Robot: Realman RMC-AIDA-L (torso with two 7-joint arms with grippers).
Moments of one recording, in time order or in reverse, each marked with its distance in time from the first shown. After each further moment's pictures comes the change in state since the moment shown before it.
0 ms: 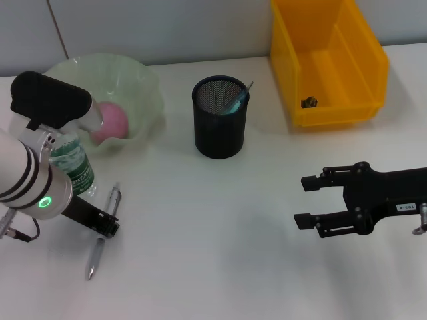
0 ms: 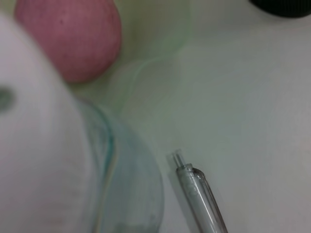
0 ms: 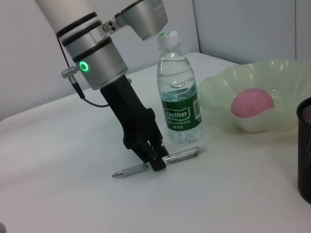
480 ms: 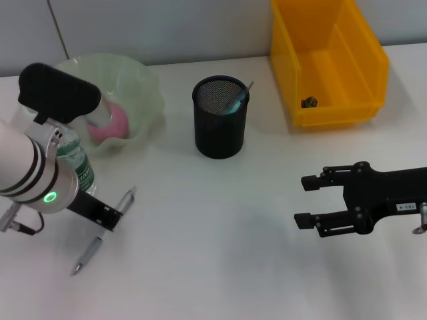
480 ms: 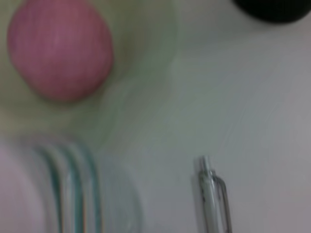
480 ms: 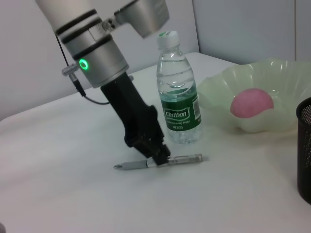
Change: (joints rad) left arm -0.005 0.000 0.028 0.040 0.011 0.005 0.000; right arm 0.000 0.000 0.001 -0.001 0.000 0.000 0.000
